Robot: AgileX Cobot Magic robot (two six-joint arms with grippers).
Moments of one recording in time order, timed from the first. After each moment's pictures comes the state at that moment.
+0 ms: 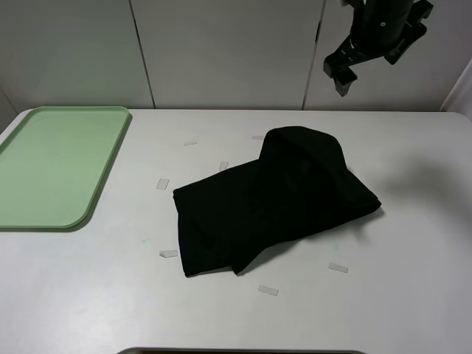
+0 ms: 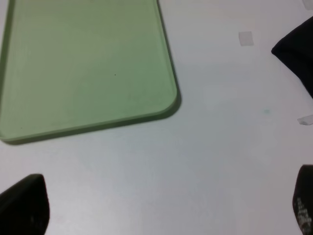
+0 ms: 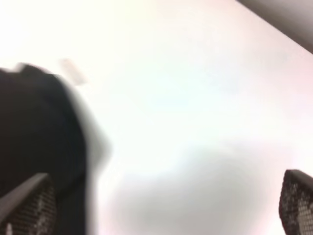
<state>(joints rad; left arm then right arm) -0.04 0.00 -0.49 0.03 1.06 0.10 0.32 1.95 -1.72 -0.40 1.09 -0.04</state>
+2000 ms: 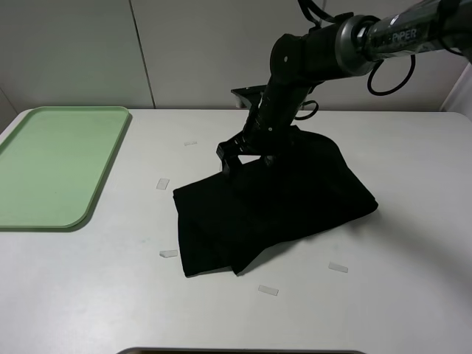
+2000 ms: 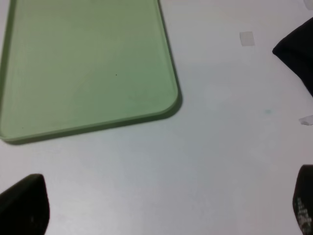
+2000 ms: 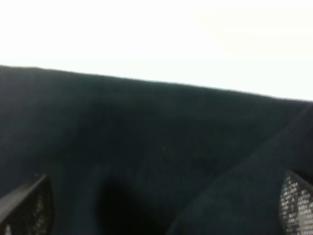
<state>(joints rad) -0.04 0.00 -0.49 0.03 1.06 0.10 0.53 2.18 -1.55 0.23 0.77 -0.17</state>
